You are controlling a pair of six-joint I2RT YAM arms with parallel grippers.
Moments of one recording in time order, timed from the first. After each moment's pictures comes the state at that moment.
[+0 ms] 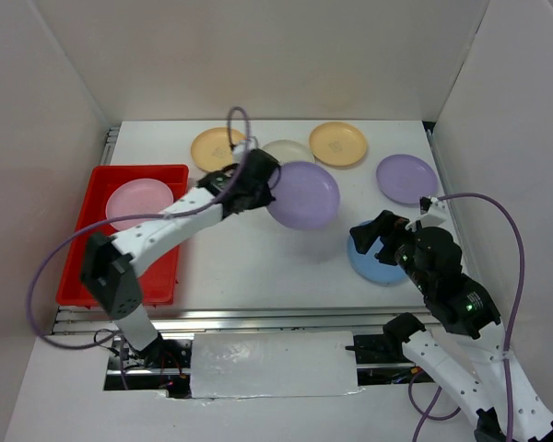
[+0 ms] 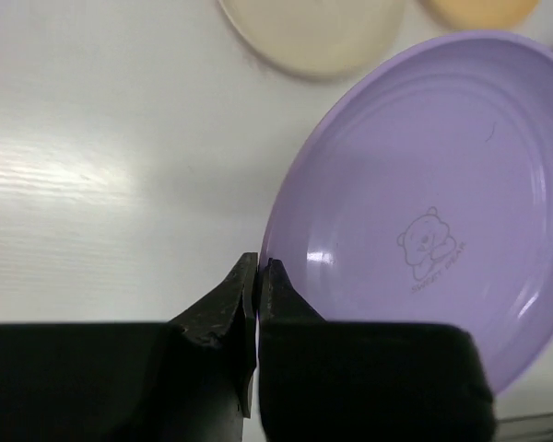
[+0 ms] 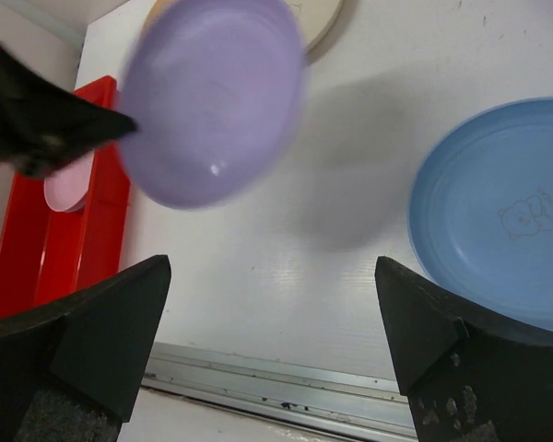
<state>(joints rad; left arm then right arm) -0.74 1.72 1.54 -0.66 -0.40 -0.84 0.46 0.50 0.86 -0.73 0.18 0.65</state>
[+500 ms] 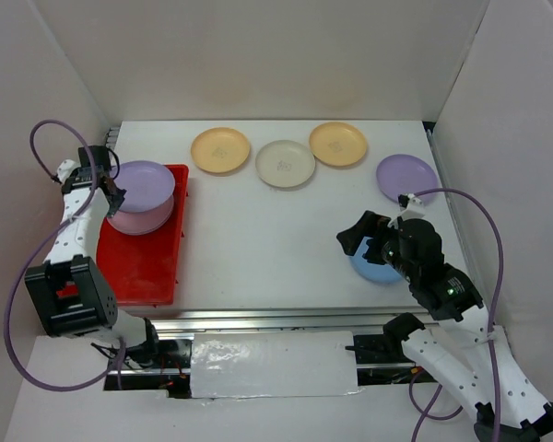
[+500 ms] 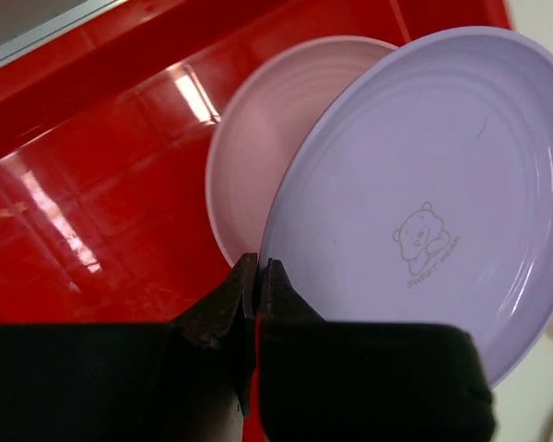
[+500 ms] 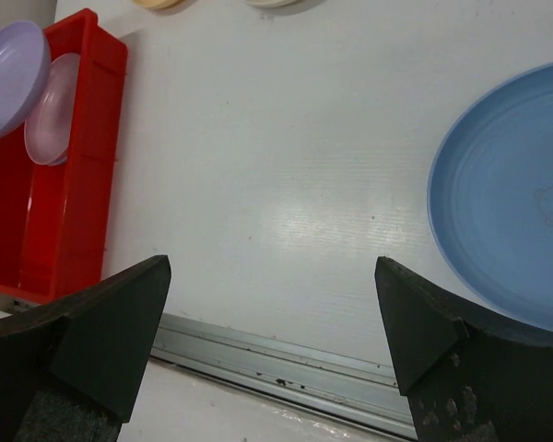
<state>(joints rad) 0.21 1.42 1.22 -0.73 -0.38 -0.84 0.45 0.59 0.79 -0.67 0.07 0.64</state>
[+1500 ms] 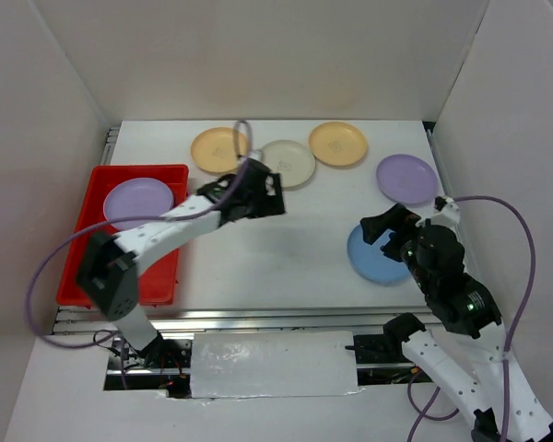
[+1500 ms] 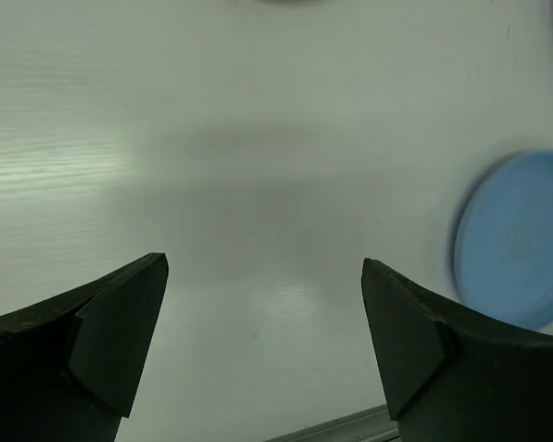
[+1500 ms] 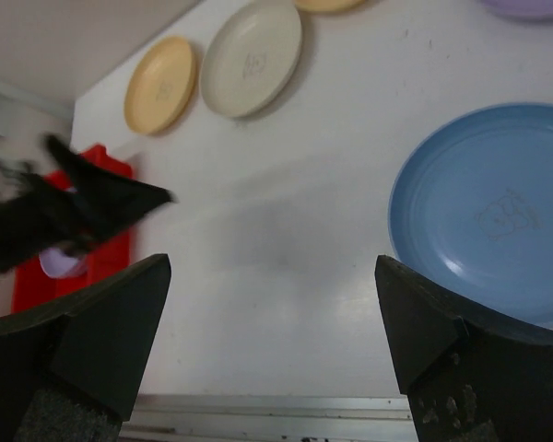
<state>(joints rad) -0.62 1.52 1.29 -0.50 -0.22 -0.72 0.43 0.53 0.86 -0.71 0.26 0.73</state>
